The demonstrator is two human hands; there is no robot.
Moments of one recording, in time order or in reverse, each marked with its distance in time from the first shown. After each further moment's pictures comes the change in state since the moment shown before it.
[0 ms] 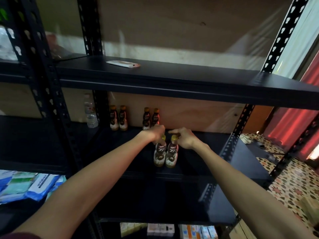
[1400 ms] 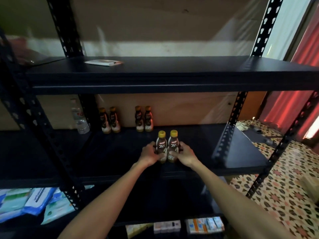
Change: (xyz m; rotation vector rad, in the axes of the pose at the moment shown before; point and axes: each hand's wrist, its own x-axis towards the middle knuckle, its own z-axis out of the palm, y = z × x) left_hand -0.005 -0.013 0.113 -0.643 0.203 -0.138; right_hand -0.008 0.093 0.078 0.451 0.153 0.137
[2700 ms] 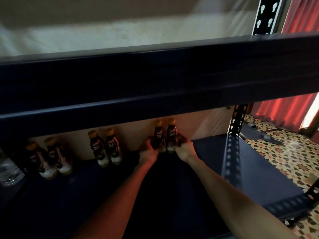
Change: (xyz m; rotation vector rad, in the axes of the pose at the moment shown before) left_hand 0.259 0.037 0.105 -0.114 0.148 0.032; right_hand 0.222 0.059 -0.084 -0.032 0.309 -0.071
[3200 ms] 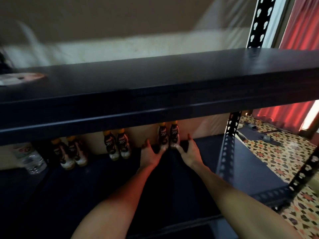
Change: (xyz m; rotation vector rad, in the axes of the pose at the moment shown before) left_hand -0.055 0.012 -0.032 0.142 0.038 -0.050; right_hand -0.048 -0.004 -0.015 -0.037 0.043 0.055
